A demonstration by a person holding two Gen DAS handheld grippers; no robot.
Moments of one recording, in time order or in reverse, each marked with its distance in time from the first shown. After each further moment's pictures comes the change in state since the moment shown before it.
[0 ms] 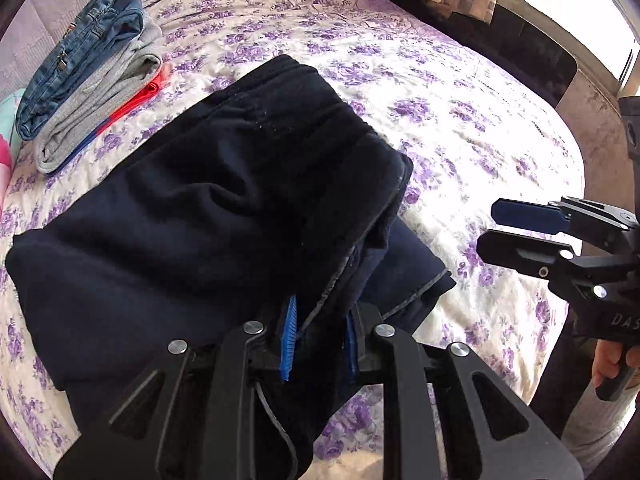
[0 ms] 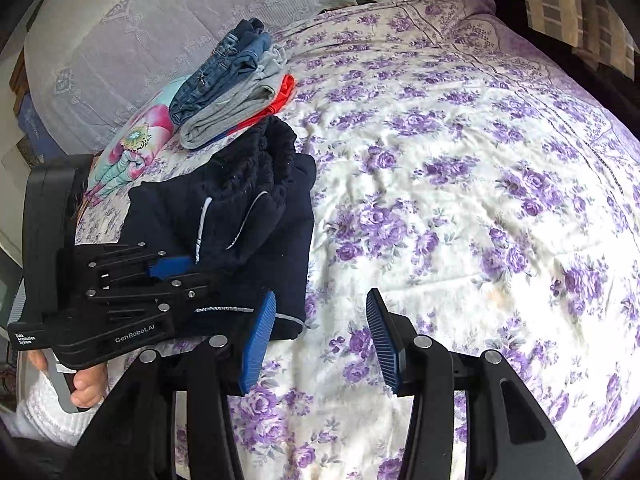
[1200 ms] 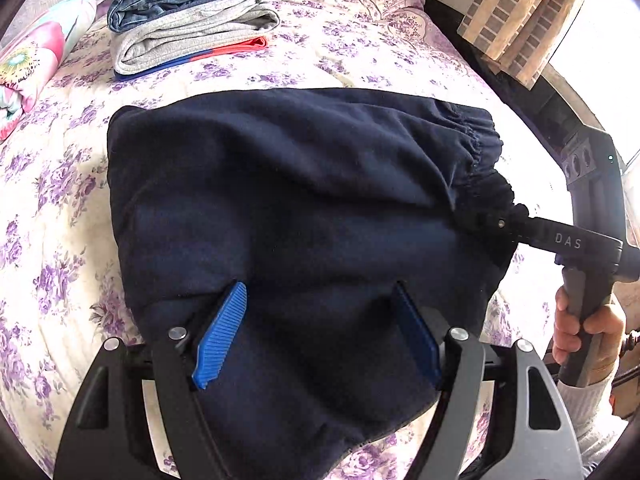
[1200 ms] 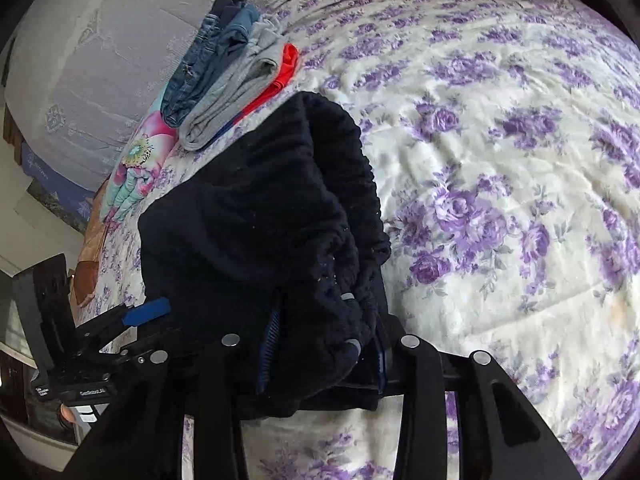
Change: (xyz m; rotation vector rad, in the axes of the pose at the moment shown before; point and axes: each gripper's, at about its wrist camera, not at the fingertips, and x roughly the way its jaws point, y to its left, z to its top) left arm -0.033 0.092 -0.046 -0.255 -0.027 -0.056; right arm 0.066 0.014 0.025 0.164 0.089 0.170
